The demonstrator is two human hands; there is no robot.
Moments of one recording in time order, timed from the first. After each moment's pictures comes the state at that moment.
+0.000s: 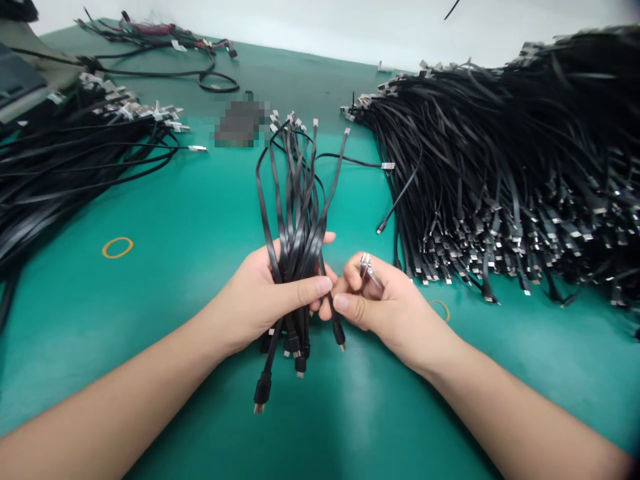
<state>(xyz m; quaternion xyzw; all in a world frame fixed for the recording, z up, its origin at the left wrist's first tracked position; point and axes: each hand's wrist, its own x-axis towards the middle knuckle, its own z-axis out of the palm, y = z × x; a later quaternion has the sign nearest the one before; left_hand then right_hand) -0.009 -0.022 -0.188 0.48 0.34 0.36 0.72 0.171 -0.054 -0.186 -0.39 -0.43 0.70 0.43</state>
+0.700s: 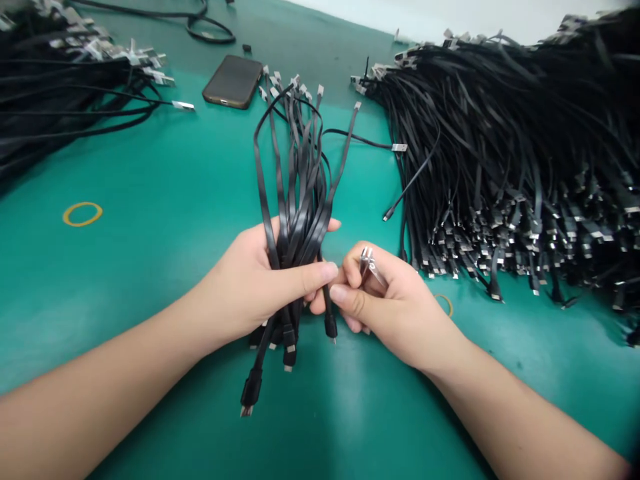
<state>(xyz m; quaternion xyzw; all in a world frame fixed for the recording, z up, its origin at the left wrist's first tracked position) -0.006 -0.023 -0.187 0.50 0.41 0.35 0.68 0.170 -0.056 -0.183 -0.44 -0.47 0.67 0.37</state>
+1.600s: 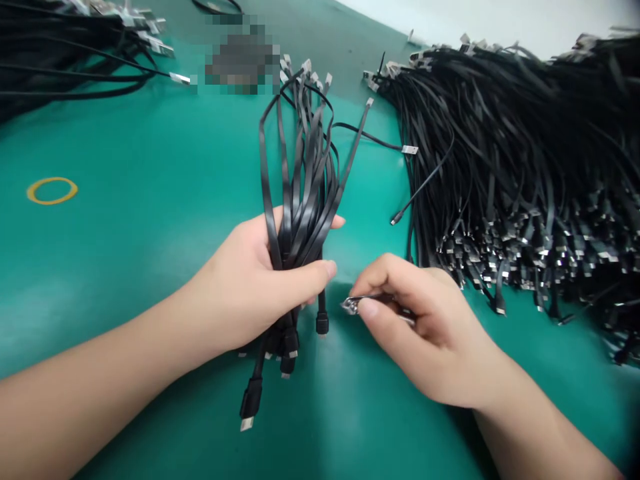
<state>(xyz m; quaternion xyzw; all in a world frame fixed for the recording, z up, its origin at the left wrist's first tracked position) -0.003 -0.022 -0.189 0.50 0.49 0.38 0.61 0.199 -0.060 -0.171 -0.48 -0.73 0.43 0.23</state>
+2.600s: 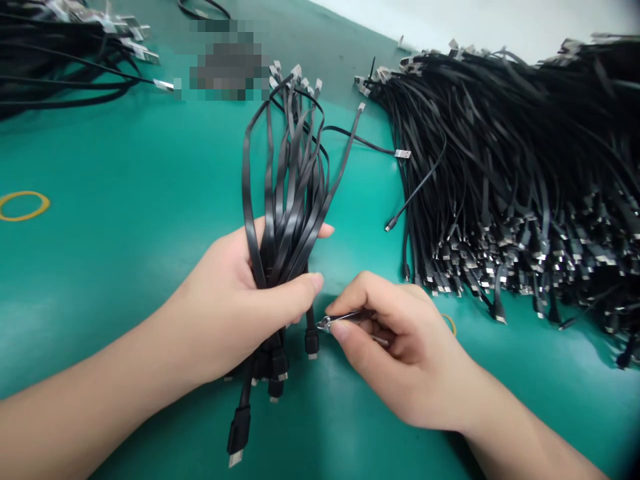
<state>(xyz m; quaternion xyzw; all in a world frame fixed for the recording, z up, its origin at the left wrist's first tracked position) -0.003 -0.021 -0.192 0.55 0.50 0.39 0.55 0.188 -0.064 -0.182 -0.46 -0.69 0.49 0.25</state>
